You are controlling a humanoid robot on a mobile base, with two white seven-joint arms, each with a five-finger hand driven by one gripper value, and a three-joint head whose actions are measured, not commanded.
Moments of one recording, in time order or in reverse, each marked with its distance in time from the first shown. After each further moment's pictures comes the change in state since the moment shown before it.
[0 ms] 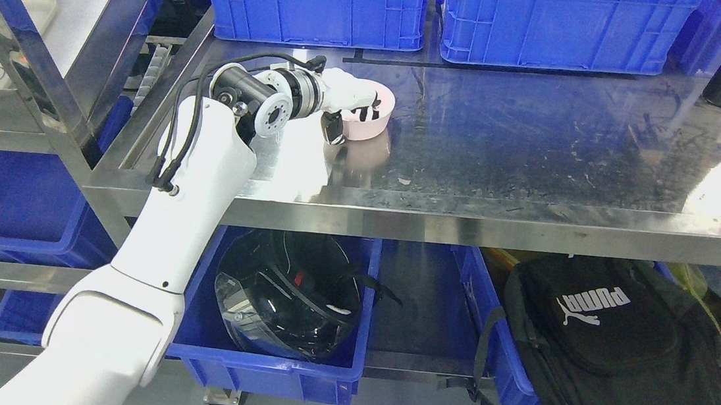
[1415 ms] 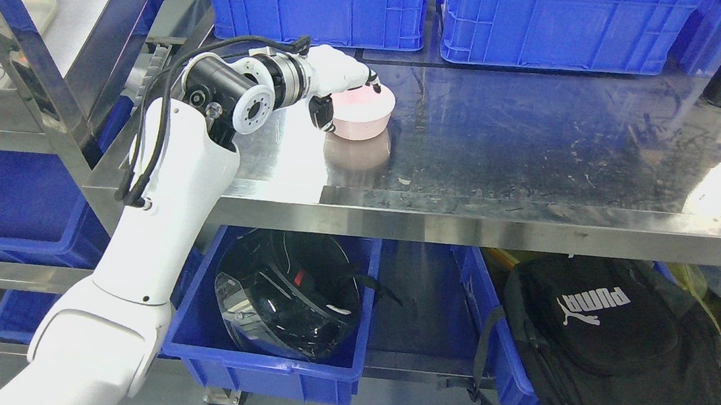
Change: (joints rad) left arm 0.049 0.044 0.026 -0.237 0.008 0.099 -0.069; right arm 0.000 0.000 0.000 0.000 0.000 0.000 0.000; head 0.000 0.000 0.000
